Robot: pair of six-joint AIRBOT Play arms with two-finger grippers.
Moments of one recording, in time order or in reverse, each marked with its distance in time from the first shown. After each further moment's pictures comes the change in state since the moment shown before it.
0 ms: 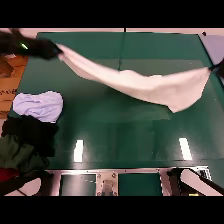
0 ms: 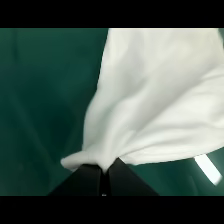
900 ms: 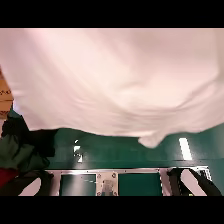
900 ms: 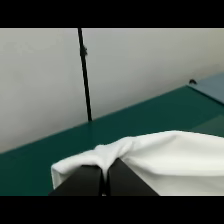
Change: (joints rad) left arm 0.008 0.192 0.359 0.093 0.061 -0.147; right arm -0.003 0.182 0.489 -0.142 -0.138 0.151
